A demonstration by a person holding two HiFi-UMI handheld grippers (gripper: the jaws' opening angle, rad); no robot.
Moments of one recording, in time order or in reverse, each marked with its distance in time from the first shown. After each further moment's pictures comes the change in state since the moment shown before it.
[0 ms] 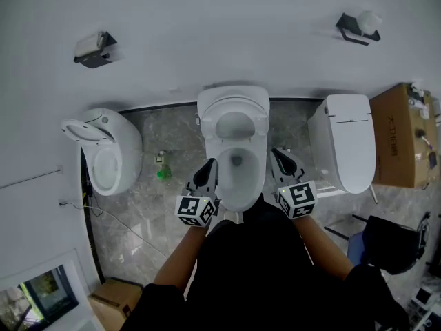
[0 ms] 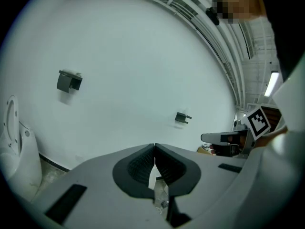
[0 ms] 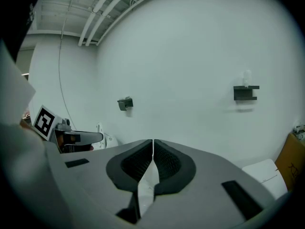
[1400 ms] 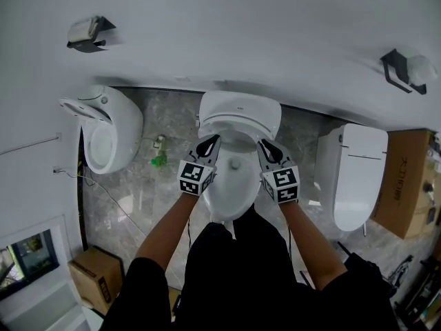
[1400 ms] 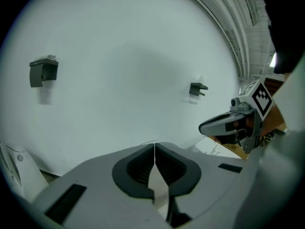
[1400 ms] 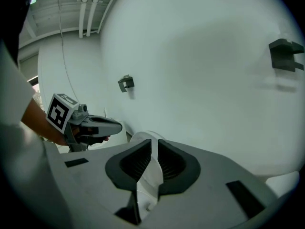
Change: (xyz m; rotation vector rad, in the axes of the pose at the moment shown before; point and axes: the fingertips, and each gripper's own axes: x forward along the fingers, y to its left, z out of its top) left arm 0.203 0.087 -0.044 0.193 0.211 0.057; right arm 0.196 -0.084 -0.049 -0.043 0.180 0.210
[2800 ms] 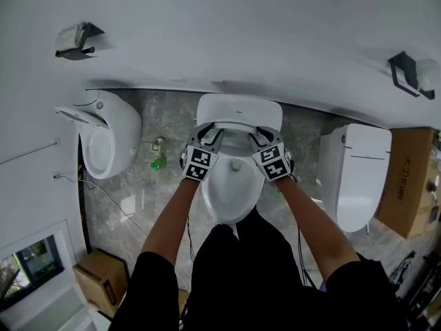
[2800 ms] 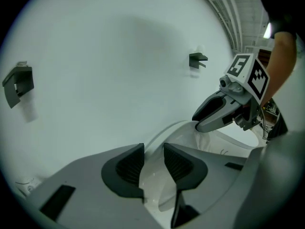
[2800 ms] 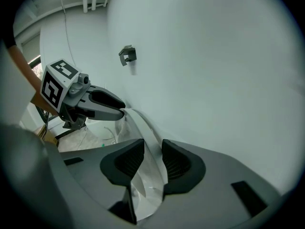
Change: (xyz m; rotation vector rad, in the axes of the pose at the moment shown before) left arm 0.080 0.044 -0.036 0.218 0.195 0.010; right arm 0.103 -0.036 -0.038 -0.156 0.213 0.046
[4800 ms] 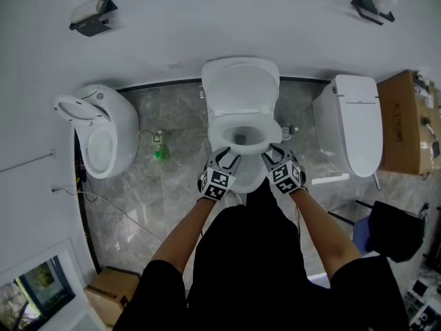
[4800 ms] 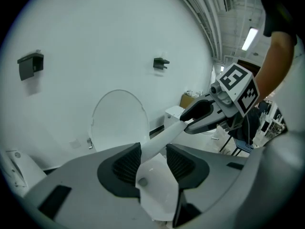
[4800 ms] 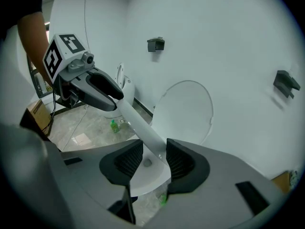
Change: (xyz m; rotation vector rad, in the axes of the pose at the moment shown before) left arm -0.207 -0.172 -0.176 0.001 0.000 -0.250; right arm -0.123 0.236 -0.171 -0.129 0.107 -0.160
